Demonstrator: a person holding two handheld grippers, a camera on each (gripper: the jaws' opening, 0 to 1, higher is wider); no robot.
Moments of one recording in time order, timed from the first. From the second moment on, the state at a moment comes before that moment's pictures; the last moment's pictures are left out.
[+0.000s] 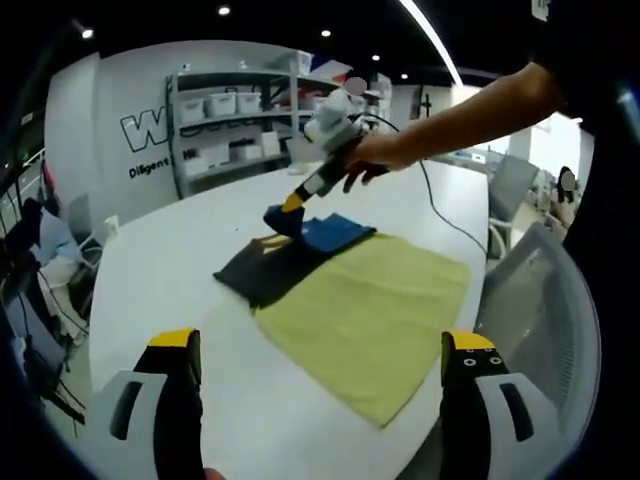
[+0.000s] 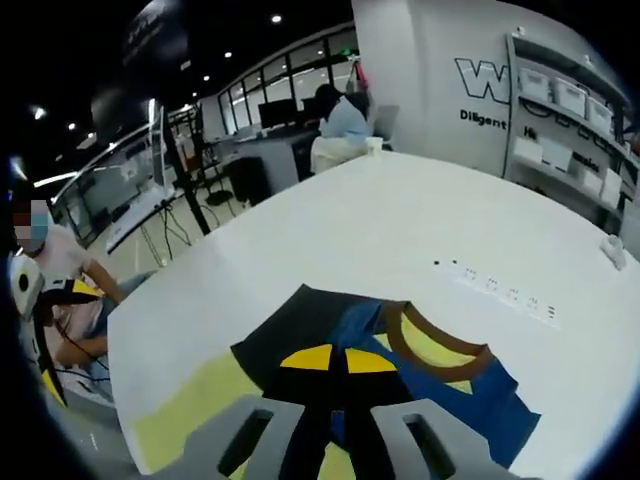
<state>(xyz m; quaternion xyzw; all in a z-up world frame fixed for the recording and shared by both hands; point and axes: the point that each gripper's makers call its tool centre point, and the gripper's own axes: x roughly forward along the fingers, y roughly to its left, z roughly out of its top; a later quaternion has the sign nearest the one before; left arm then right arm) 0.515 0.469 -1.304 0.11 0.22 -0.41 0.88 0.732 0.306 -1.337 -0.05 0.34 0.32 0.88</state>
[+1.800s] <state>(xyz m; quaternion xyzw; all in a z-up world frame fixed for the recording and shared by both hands) 0.520 0.478 -1.319 0.09 0.24 -0.41 0.88 0.719 0.360 -1.420 -0.10 0.37 0.38 0.84</state>
